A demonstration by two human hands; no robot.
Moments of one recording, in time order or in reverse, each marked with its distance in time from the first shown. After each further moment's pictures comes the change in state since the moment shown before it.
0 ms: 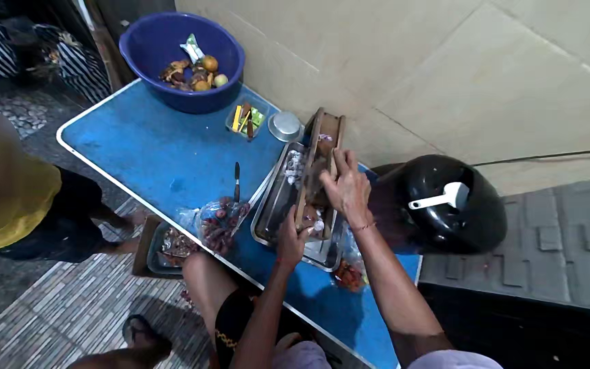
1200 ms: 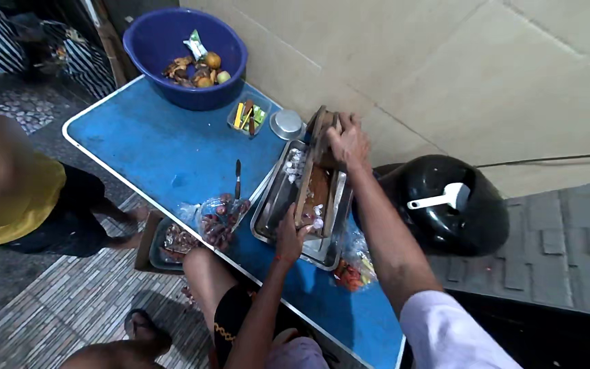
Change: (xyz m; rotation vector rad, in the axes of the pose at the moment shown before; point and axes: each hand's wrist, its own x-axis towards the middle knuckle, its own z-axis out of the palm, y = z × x) left_hand 0.003 0.003 -0.003 0.085 -0.058 -0.051; right_hand 0.120 0.014 0.012 0.025 -0.015 0.101
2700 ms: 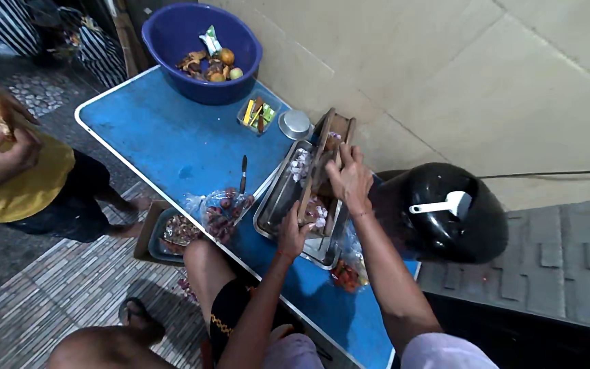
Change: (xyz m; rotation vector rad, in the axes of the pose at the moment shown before) left_hand -0.001 -0.006 0.004 -0.016 0.039 0.031; right_hand -0.091 -0.001 0.002 -0.050 -0.016 -0.058
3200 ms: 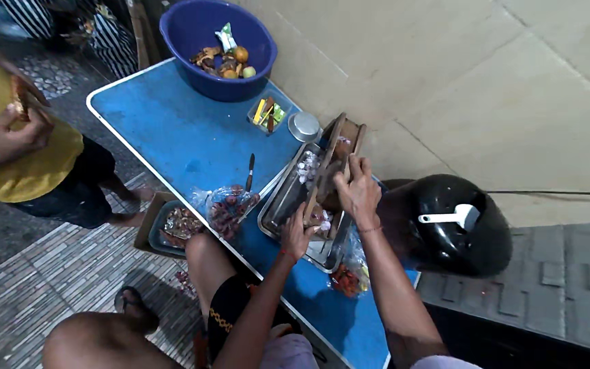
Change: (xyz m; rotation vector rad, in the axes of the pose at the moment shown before) left_hand -0.002 0.010 -0.008 0.046 -0.050 -0.034; right_hand -0.025 -0.001 -0.005 0.000 0.003 -0.046
